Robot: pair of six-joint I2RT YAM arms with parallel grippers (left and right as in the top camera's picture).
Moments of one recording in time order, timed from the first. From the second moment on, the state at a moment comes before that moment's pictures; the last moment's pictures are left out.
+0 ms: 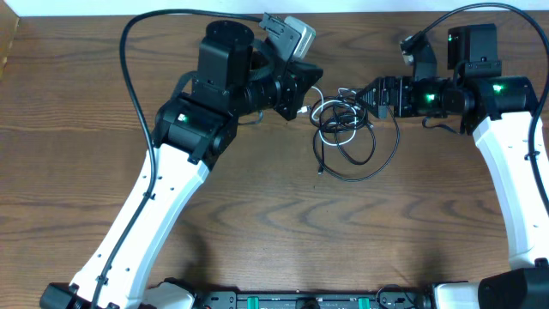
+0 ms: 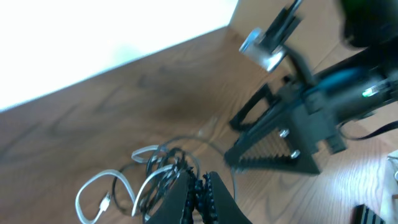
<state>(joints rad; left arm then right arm) -0.44 1.47 1.50 -0.53 0.51 -0.07 0.08 1.56 1.49 -0.93 -0.57 0.12</state>
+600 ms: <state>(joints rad) -0.44 1.61 1.50 -0.65 0.23 -0.30 0.23 1.71 1.49 -0.79 -0.52 0.28</state>
